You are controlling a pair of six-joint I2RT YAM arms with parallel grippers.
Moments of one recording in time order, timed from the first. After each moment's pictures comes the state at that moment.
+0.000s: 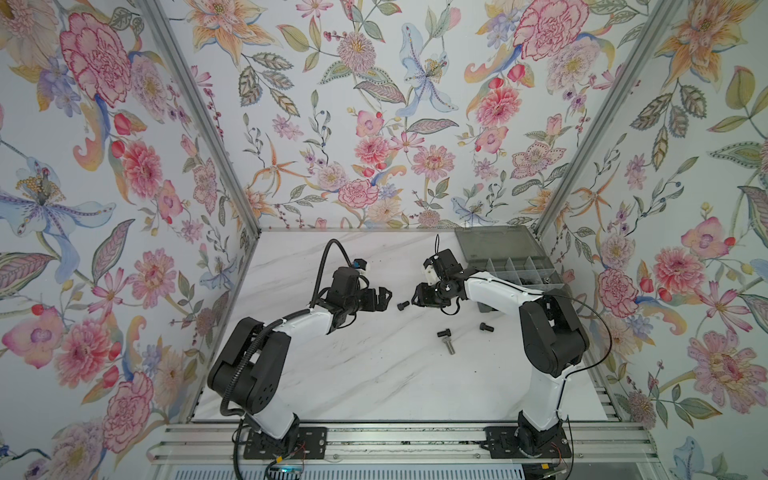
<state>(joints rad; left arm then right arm) -0.48 1.65 0.89 0.11 0.22 -0.36 0.50 1.90 1.32 -0.50 -0.28 0.42</state>
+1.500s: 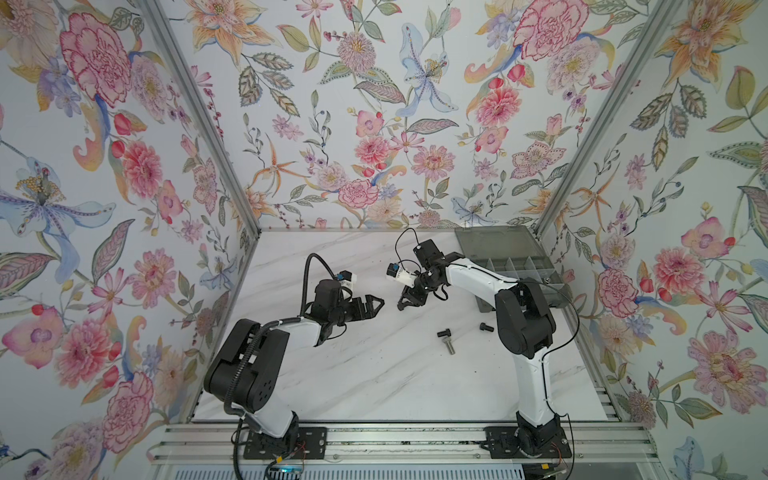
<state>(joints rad) -0.34 1.63 0.66 0.38 0.50 -0.56 0.55 2.16 1.68 -0.71 -0.44 -0.64</state>
